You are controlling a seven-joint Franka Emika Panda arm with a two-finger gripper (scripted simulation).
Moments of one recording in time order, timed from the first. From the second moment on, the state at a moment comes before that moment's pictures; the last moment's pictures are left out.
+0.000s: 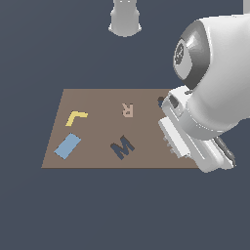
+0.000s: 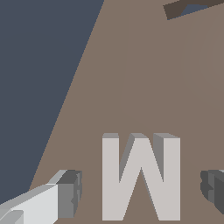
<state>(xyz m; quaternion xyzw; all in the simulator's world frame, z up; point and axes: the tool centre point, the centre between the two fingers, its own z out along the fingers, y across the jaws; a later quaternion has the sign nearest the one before) 0.072 0.159 0.050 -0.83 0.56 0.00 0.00</state>
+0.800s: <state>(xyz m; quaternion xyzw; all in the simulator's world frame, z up) 0.072 0.159 0.031 -0.83 0.56 0.00 0.00</state>
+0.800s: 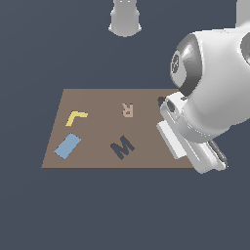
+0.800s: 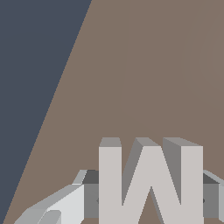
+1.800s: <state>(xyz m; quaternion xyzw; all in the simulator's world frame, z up) 0.066 0.154 0.033 -0.85 0.53 0.00 0.00</state>
